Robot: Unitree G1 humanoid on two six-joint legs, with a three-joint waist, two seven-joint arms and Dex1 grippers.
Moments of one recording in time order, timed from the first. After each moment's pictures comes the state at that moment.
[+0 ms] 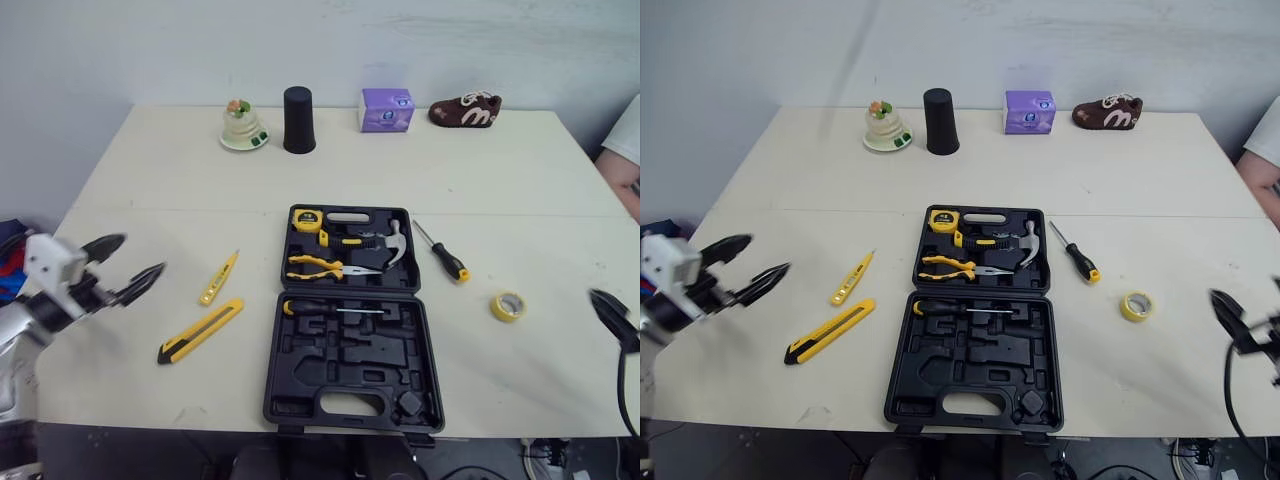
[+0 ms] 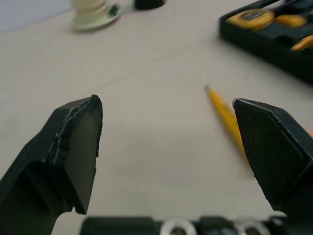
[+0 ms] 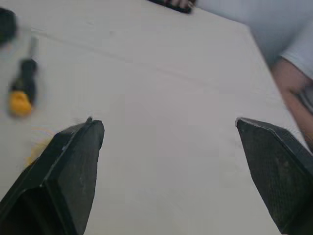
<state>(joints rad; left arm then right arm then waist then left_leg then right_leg) -0.14 0.76 0.42 0.02 -0.49 0.14 -0.89 0.29 -0.85 -0.69 -0.27 0.65 0.39 0.57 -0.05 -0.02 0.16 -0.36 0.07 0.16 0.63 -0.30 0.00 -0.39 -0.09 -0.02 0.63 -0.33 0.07</state>
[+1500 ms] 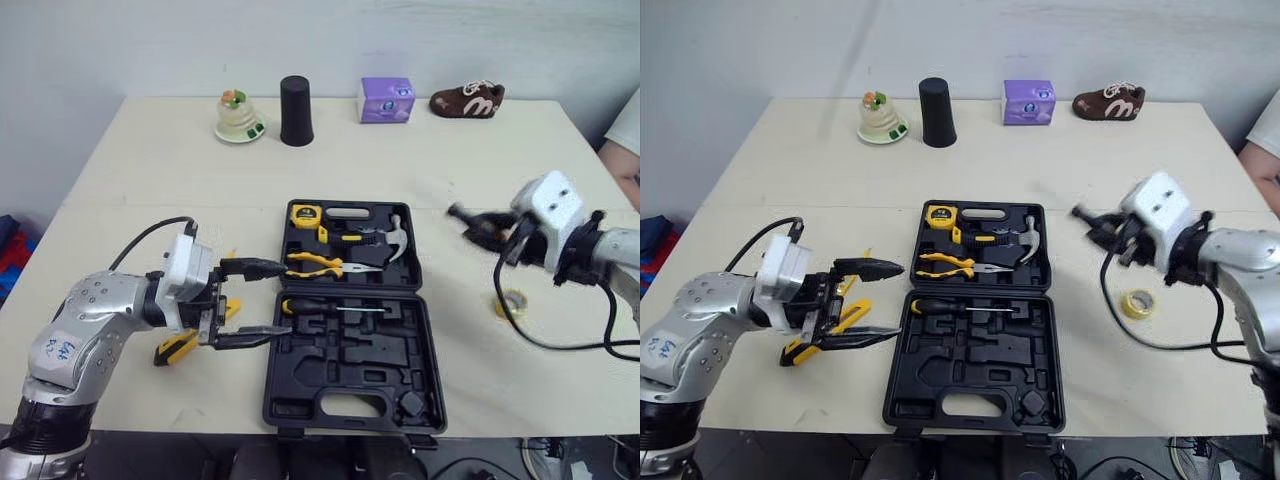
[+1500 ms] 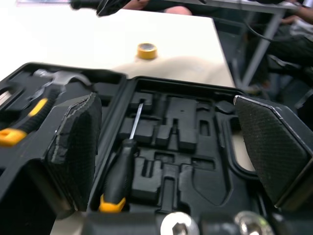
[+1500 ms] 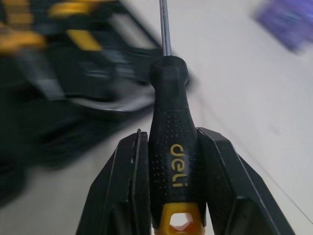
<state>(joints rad) -0.22 0.79 0.12 -0.37 -0.68 0.37 -1.19 -0.36 -1.03 -0.06 -0.36 0.46 0.58 0.96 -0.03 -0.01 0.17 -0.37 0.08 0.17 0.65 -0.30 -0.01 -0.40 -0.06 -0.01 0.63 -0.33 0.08</state>
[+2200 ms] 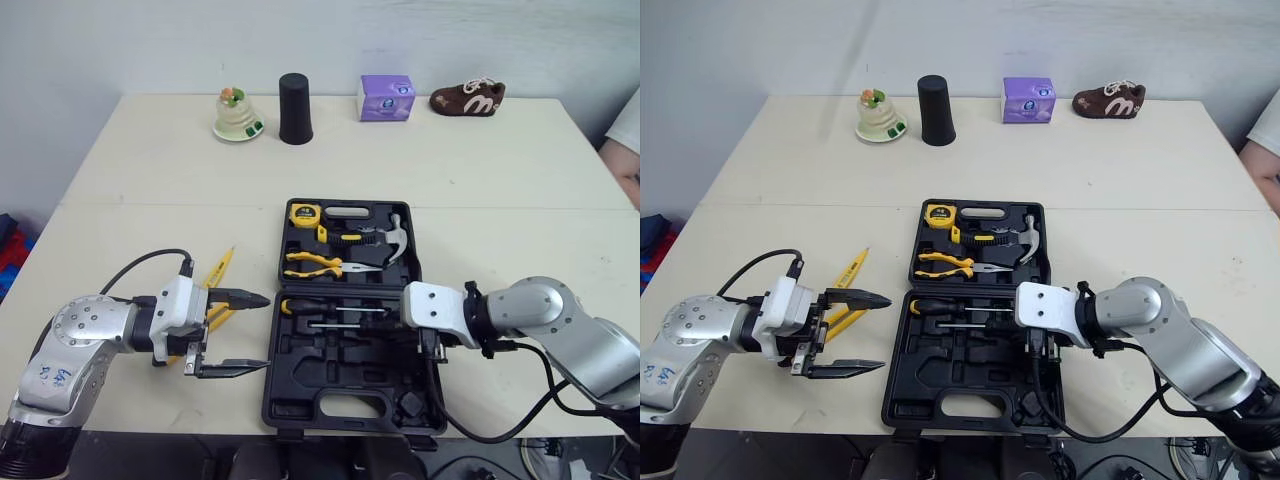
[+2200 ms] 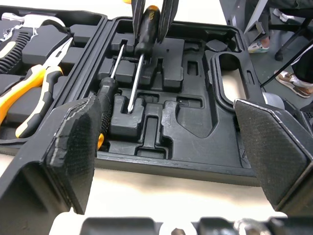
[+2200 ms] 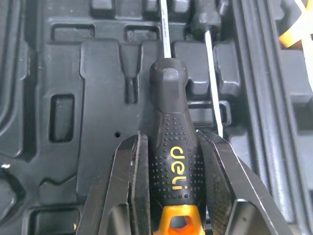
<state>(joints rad) -0.08 0.81 0.12 -0.33 -0.55 0.24 -1.24 -0.40 -1.00 0.35 -0.58 0.22 0.67 1.00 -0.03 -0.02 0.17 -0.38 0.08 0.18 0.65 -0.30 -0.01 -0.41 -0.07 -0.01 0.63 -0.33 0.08</state>
